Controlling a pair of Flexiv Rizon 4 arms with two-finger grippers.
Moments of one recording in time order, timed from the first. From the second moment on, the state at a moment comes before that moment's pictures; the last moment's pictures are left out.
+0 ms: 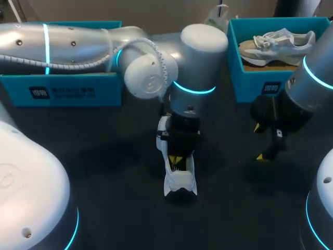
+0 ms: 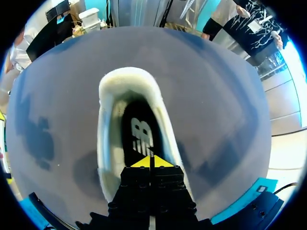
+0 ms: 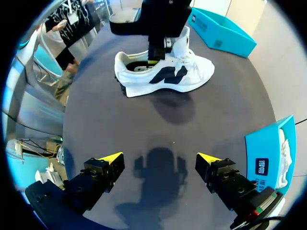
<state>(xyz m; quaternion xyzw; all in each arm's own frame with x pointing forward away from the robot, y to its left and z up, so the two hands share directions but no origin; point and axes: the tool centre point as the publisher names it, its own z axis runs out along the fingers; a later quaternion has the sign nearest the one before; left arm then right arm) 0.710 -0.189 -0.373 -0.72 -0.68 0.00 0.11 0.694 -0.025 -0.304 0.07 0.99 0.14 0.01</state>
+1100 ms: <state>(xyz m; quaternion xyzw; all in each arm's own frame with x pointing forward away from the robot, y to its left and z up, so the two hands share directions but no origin) 0.699 -0.189 -0.395 -0.71 -0.70 0.02 0.09 0.694 -0.025 -0.304 0.07 0.99 0.14 0.01</state>
